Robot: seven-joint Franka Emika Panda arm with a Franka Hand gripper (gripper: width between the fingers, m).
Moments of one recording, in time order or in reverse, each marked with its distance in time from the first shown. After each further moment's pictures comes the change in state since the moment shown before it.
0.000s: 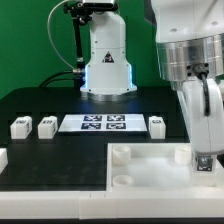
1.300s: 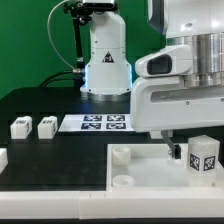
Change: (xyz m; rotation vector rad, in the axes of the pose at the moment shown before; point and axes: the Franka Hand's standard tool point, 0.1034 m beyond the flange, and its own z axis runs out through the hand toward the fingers) arm -0.004 0.006 0.001 0.023 0.124 -1.641
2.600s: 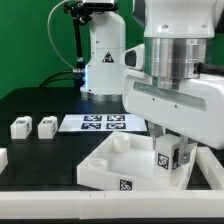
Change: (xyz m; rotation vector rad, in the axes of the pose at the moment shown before) arm -0.002 0.046 -0.003 -0.157 -0.003 0.982
